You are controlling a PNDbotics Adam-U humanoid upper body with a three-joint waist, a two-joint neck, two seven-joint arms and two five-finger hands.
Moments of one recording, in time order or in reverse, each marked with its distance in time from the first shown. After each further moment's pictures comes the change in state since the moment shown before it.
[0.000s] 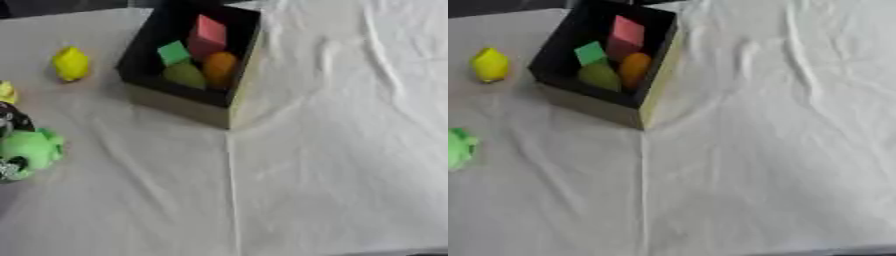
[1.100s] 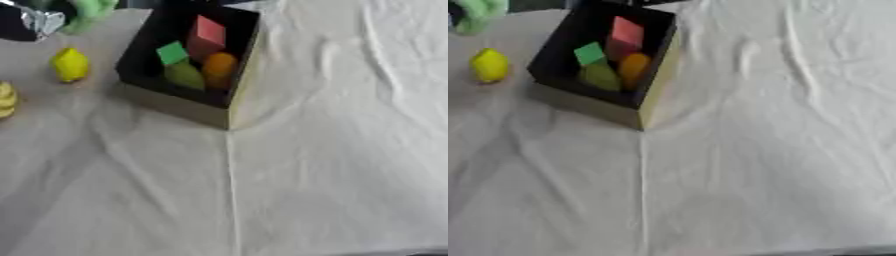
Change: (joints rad) left arm -0.540 -0.214 -0.011 -0.069 0.097 -0.005 0.058; right arm -0.017 0.008 0.002 -0.001 -0.002 -0.003 -0.005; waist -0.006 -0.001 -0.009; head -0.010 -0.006
